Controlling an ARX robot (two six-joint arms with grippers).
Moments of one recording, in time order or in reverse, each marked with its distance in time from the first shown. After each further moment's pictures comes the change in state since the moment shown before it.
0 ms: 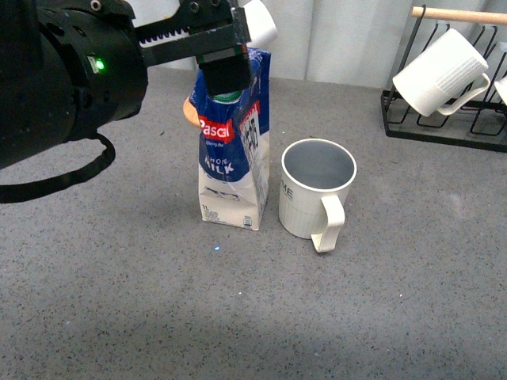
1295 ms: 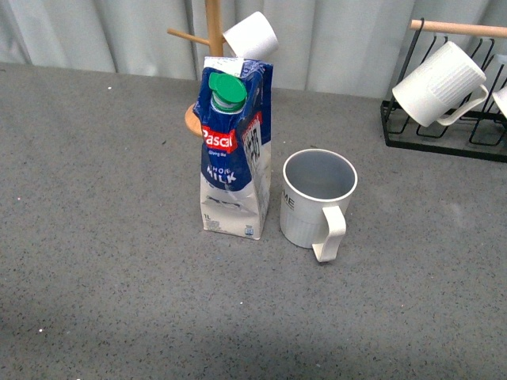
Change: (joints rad) left arm 0.465 -1.001 -0.617 -0.113 0.295 0.356; right arm 0.000 0.000 0.000 0.000 -0.001 0.000
